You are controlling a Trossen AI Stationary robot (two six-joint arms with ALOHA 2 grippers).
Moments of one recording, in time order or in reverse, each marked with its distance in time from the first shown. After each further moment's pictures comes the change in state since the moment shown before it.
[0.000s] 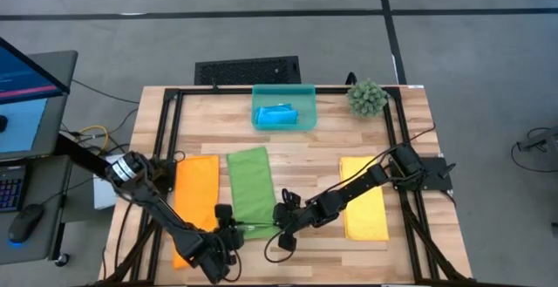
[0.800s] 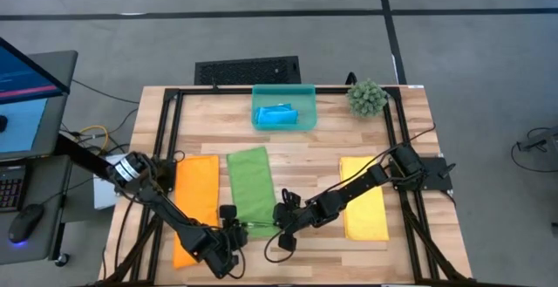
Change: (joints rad) left arm 0.046 0.017 -0.087 0.203 0.126 0.048; right arm 0.001 0.001 0.000 0.000 -0.001 0.000
